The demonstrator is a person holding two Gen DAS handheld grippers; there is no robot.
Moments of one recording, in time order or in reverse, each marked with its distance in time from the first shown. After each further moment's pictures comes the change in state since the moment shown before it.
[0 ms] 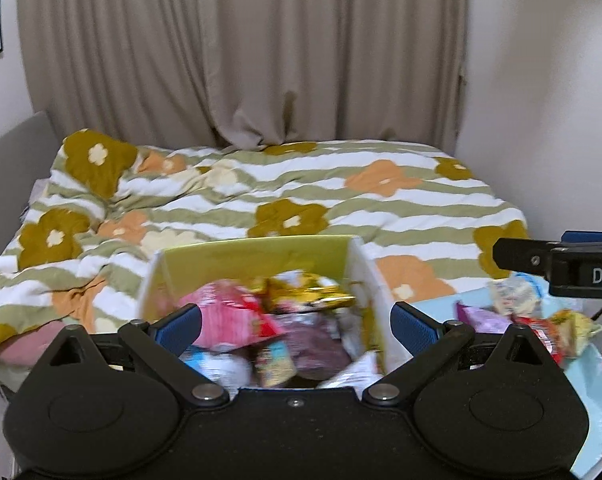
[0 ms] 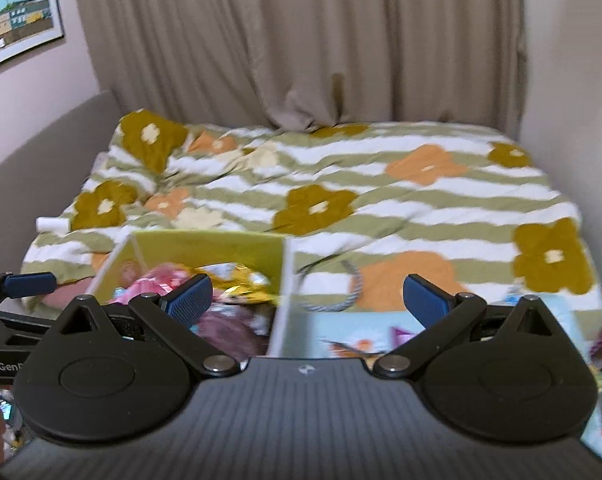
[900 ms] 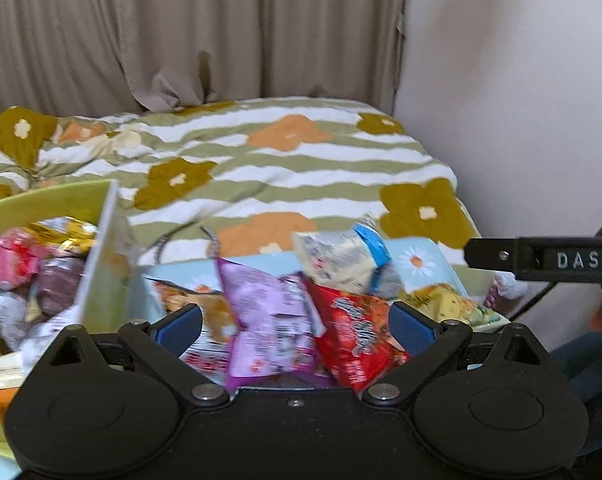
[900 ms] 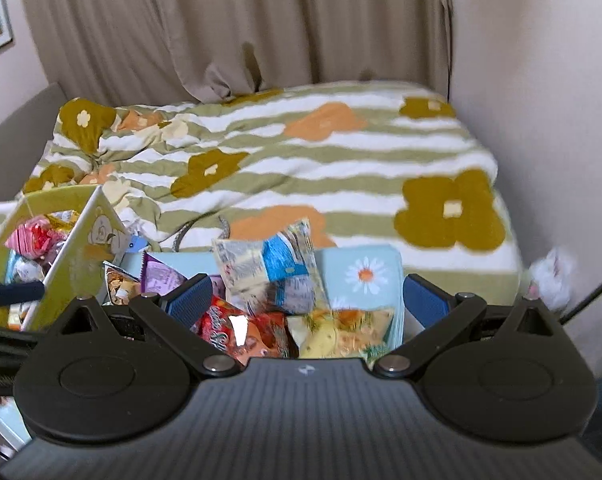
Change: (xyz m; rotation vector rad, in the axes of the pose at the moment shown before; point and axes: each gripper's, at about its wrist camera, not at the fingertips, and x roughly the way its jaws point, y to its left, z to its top) left arm 0.052 -0.248 -0.029 0.004 0.118 -0.083; right arm -0.013 -0.272 -0.051 0.099 0.141 -0.017
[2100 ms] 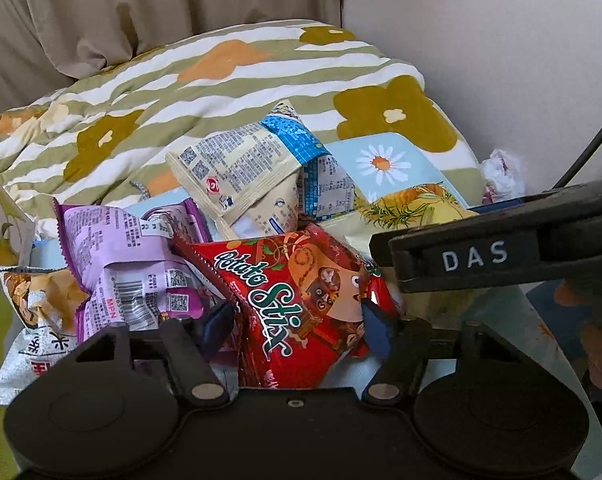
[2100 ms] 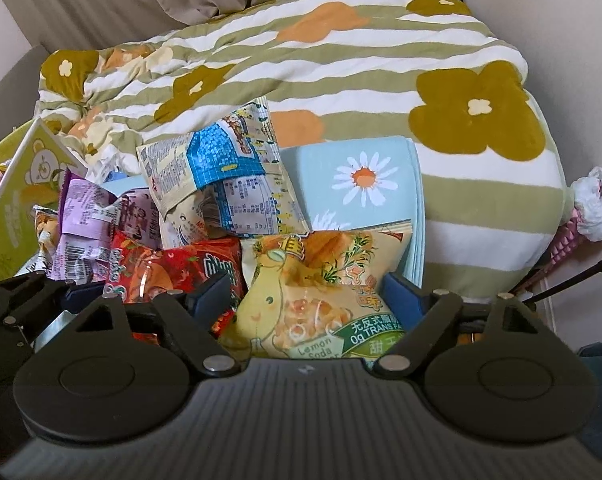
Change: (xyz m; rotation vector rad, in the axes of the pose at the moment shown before) left arm 0.112 -0.062 -0.029 0.175 0.193 -0.048; right arm 0.108 -0.034 -0.037 0.014 0.224 0.029
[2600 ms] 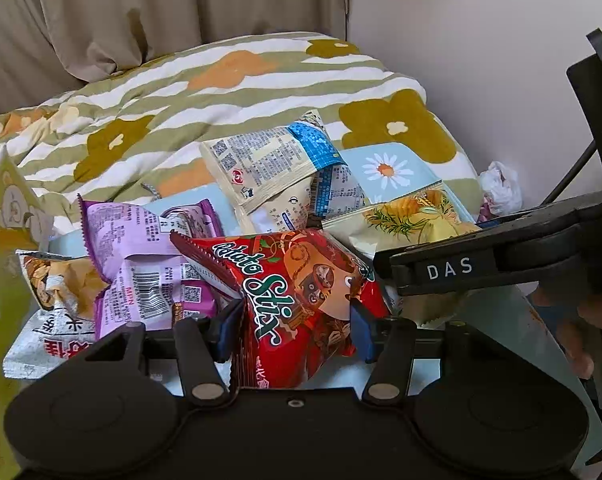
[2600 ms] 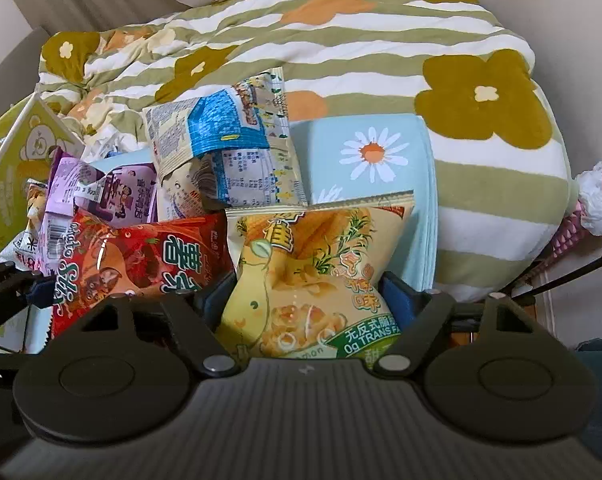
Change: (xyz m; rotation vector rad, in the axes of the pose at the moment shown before) left arm -0.023 0.012 -0.013 -0.019 -0.038 0.000; right arm 0.009 0.006 -0.009 -0.025 0.036 -0.001
